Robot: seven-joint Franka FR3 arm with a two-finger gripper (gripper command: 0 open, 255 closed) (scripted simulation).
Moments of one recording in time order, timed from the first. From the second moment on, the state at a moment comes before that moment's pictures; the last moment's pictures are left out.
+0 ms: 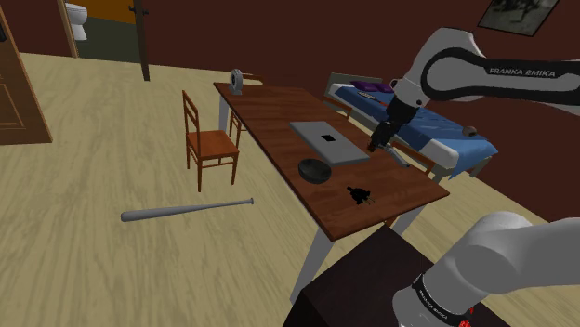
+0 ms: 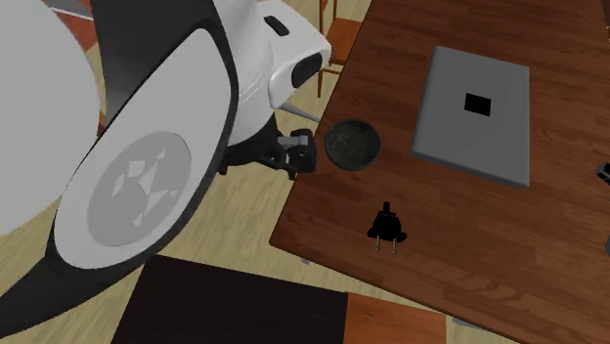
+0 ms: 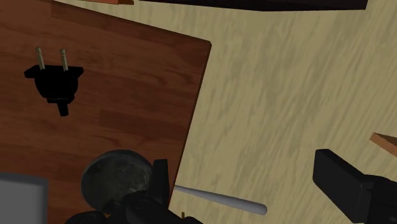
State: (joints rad) arm -0.07 -0.69 -0.10 -2.52 -0.03 1.94 -0.24
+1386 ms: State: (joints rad) arm -0.14 -0.02 -0.38 -2.48 0.05 2.49 -0.61
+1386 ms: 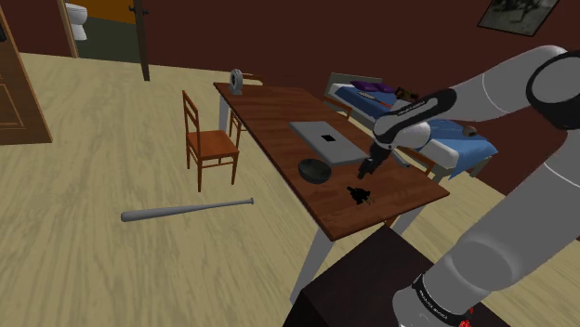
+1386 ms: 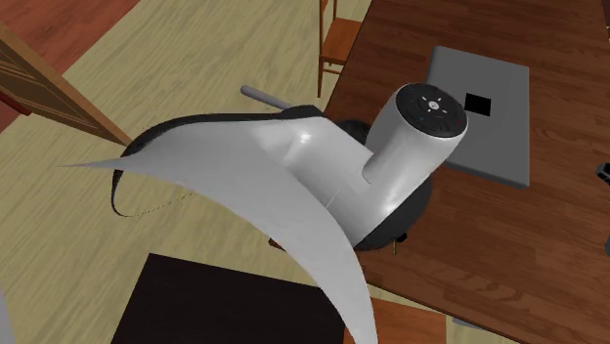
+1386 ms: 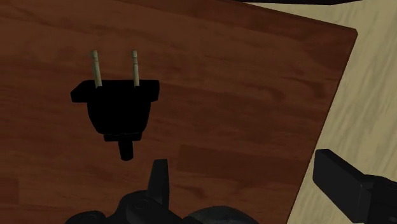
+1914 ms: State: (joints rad) arm -0.22 0.31 -0.36 -2.31 0.26 2.59 -0.82
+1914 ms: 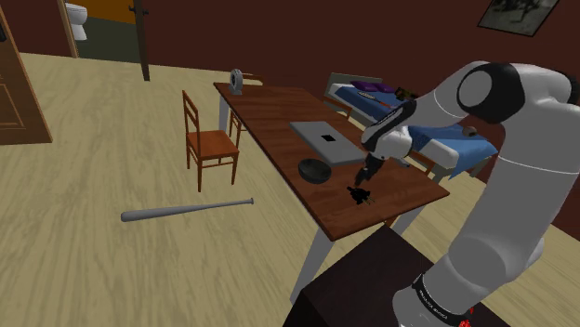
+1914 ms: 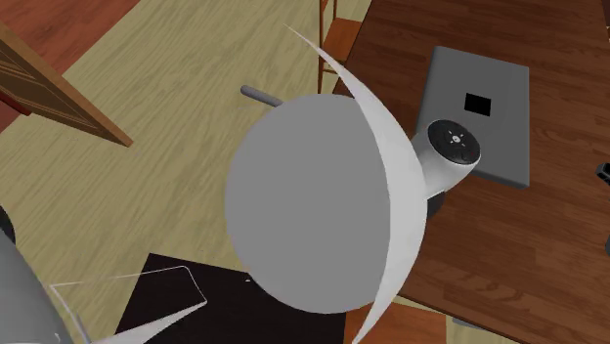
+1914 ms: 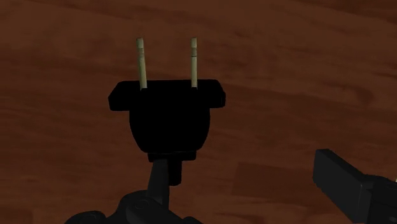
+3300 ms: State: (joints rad) arm -0.35 0.61 -0.27 -2.13 0.40 2.69 -0.96
